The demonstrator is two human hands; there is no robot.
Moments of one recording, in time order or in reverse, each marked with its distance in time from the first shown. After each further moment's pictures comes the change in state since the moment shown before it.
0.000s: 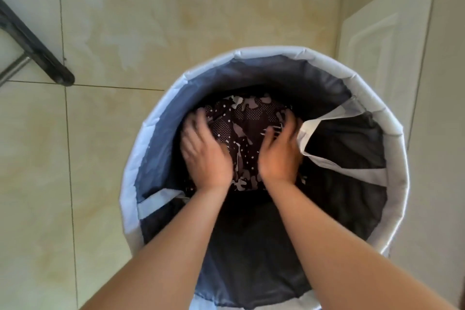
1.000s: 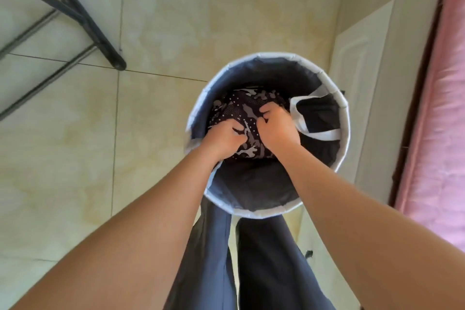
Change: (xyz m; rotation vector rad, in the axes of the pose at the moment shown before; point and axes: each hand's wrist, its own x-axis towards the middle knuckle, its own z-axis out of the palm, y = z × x) left_hand -0.021 0.014 -0.139 -0.233 -0.760 -0.097; right_hand -0.059 -0.060 -0.091 -0.062 -0.360 -0.163
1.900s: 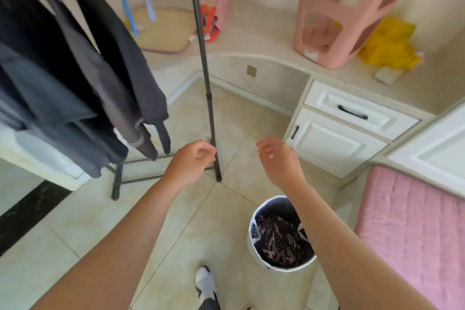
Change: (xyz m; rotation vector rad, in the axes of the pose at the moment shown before) left_hand -0.591 0.049 -0.261 -0.403 0.790 0.294; right_hand -0.474 -0.299 -0.251 0.033 0.125 -0.805
